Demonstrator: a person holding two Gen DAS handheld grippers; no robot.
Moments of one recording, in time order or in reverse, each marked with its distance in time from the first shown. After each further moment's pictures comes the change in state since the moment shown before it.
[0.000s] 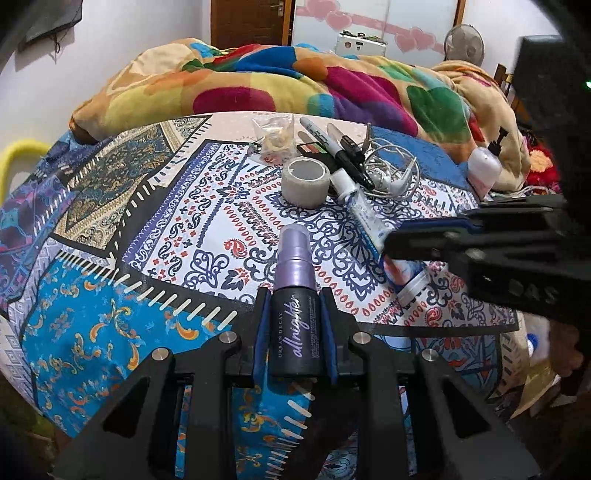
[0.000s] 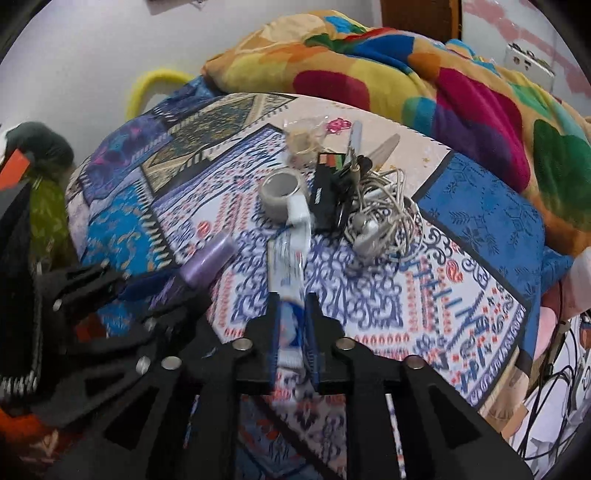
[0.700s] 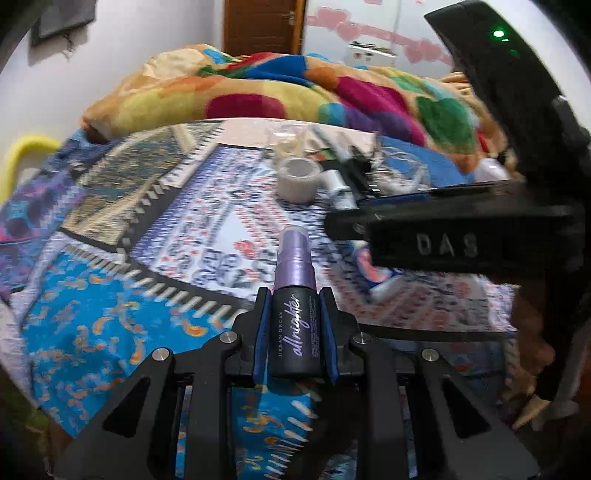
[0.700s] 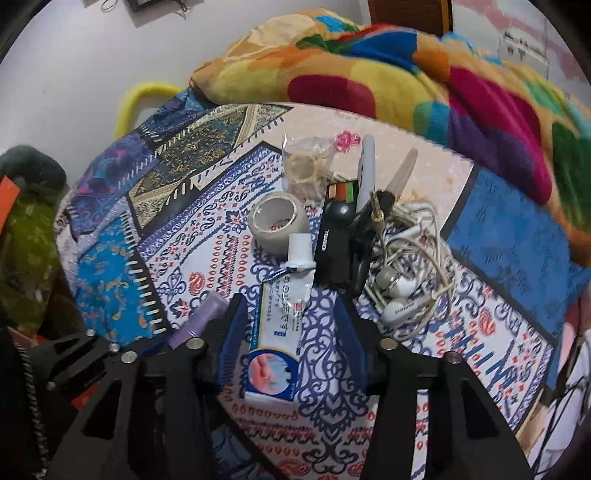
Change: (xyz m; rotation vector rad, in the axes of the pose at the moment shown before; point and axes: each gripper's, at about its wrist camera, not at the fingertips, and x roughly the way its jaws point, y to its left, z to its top) left arm -0.005 0.000 -0.007 -0.023 -0.046 0.077; right arm 0.023 0.011 0.020 -0.007 -0.028 -0.053
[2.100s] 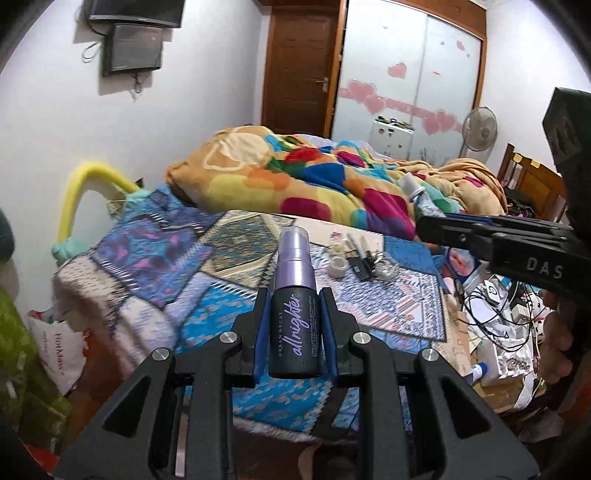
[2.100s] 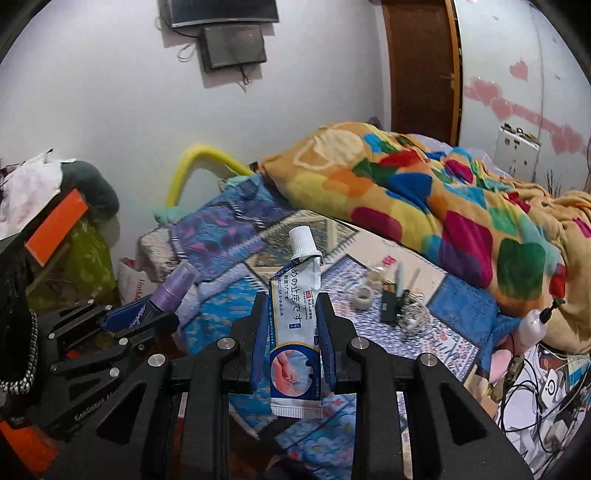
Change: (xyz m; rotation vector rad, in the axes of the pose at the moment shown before) left arm -0.251 0.070 -0.002 -0.104 -0.222 0.043; right arm -0.203 0.138 -0.009 -0.090 -0.295 0.026
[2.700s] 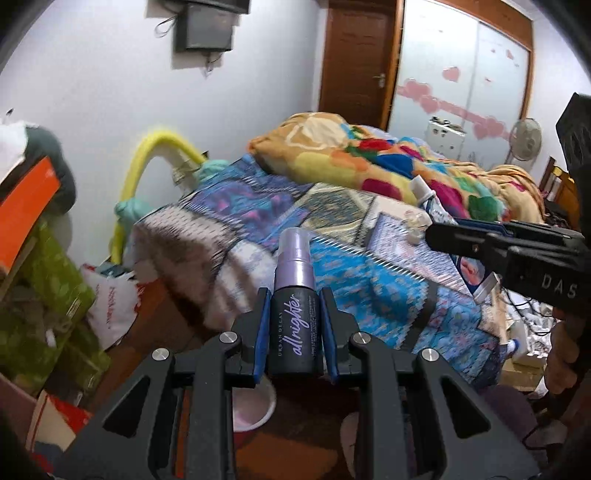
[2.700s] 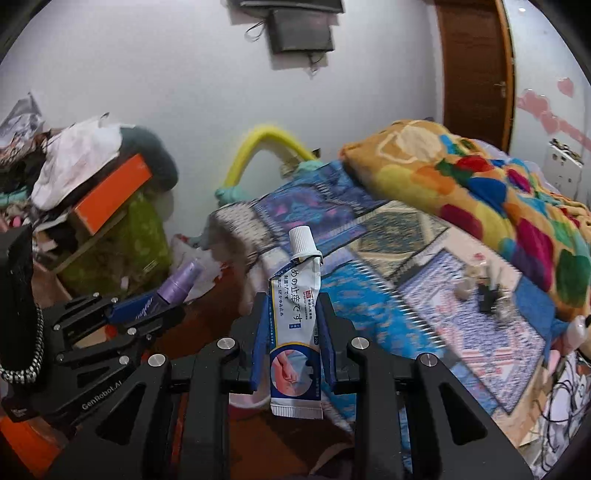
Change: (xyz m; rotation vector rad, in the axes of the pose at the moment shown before) left arm -0.084 0.110 -0.064 -0.108 0.051 0.176; right arm 0.028 0.130 -0.029 -0.098 0.064 0.155
